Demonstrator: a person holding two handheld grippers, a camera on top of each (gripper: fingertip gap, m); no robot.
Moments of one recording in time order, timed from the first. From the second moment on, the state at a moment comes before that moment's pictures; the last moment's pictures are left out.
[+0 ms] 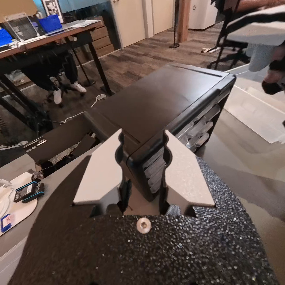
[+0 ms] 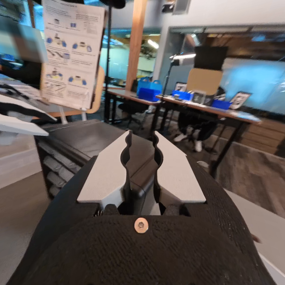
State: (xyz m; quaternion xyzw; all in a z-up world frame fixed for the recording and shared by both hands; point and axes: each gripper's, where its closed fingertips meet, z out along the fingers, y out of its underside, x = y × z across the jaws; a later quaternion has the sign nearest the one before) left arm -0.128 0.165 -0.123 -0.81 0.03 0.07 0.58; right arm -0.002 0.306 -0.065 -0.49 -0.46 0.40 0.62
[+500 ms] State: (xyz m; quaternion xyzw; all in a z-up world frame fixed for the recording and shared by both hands) left arm -0.162 0.152 -0.124 -0.79 -0.03 -0.01 0.61; right arm -0.066 0.136 -0.176 -0.28 -0.56 0.25 0.74
